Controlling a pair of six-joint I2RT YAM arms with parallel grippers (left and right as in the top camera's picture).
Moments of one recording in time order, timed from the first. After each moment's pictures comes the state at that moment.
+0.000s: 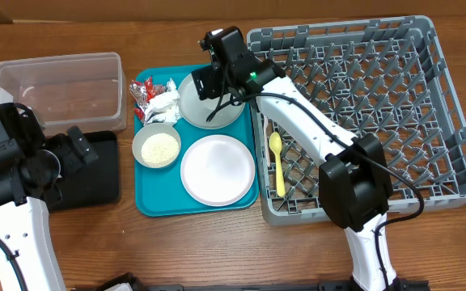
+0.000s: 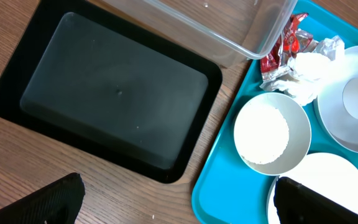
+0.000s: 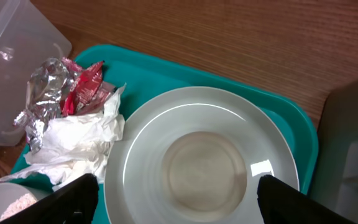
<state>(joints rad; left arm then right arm) 0.41 1.20 1.28 -1.15 0.06 -0.20 0.58 2.22 1.94 -0.56 -0.06 0.19</state>
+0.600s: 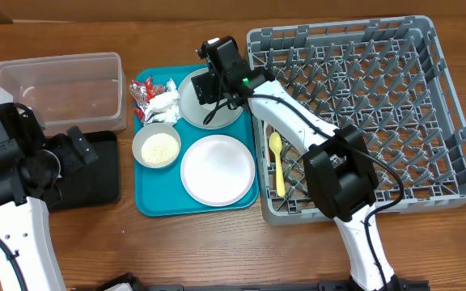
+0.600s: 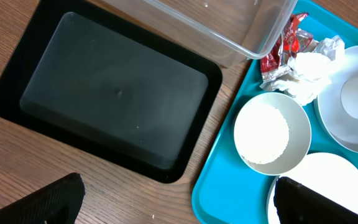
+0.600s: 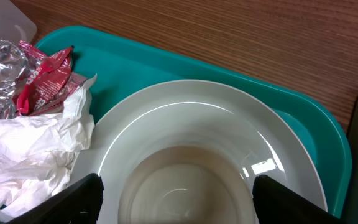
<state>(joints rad) 0.41 1.20 1.28 -1.15 0.06 -0.20 0.58 2.33 1.94 -0.47 -0.04 0.17</state>
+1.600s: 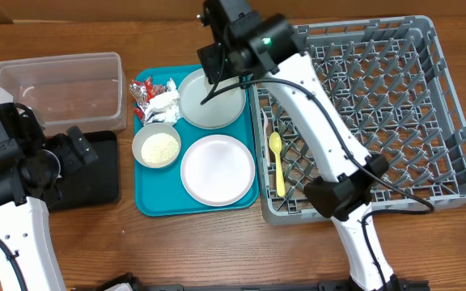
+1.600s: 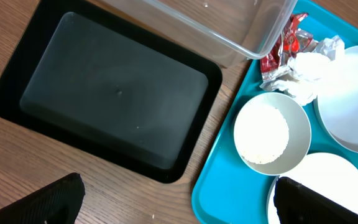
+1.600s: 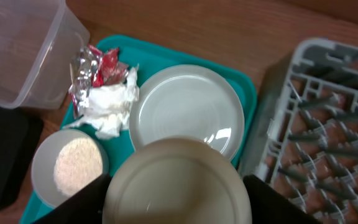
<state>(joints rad) 0.41 1.20 1.28 -1.15 0.06 -0.20 0.59 2.35 2.79 -1.43 0.00 0.20</state>
